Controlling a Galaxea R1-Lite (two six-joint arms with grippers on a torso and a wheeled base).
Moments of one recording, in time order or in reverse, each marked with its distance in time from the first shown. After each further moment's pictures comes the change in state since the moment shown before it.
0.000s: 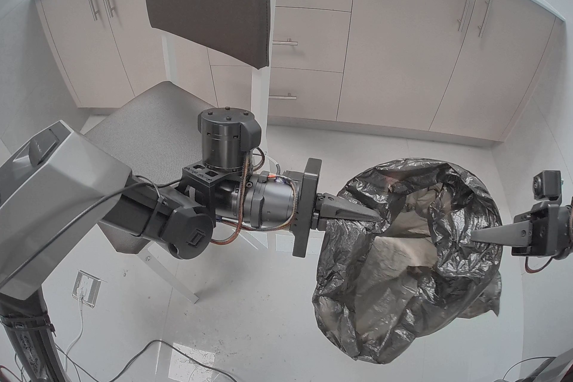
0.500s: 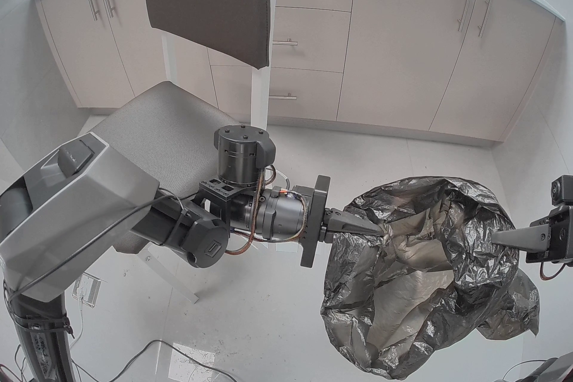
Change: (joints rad) left arm -0.013 0.083 -0.020 -0.029 -0.011 -0.001; right arm -0.064 -0.119 0.052 -0.017 0.046 0.121
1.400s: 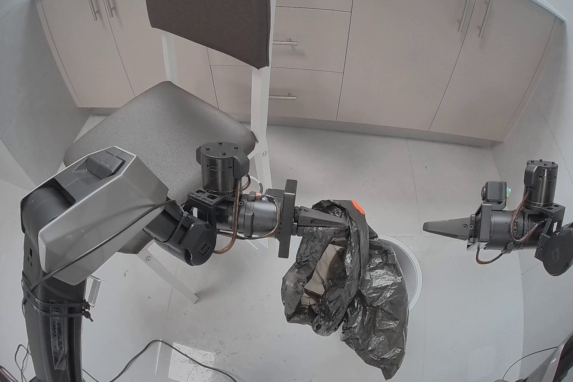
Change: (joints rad) left arm 0.119 0.130 -0.002 -0.144 0.007 0.001; right arm 0.057 0.563 0.009 -0.486 -0.154 -0.008
